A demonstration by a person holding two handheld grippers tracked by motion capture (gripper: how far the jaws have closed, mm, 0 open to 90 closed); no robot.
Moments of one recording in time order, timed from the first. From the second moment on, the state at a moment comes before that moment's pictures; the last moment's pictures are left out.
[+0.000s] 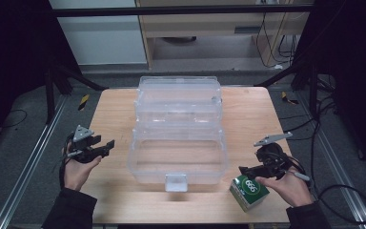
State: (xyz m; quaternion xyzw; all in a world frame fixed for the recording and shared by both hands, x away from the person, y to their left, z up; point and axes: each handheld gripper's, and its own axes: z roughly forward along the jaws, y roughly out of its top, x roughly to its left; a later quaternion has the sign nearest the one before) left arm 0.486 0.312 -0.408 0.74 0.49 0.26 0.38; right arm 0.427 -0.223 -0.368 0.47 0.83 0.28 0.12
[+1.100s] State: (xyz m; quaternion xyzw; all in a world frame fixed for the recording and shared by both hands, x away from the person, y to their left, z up) left arm 0.492 0.319 -0.423 0.75 0.50 0.25 0.36; right arm 0.415 -0.214 -0.386 0.46 0.86 0.18 0.07
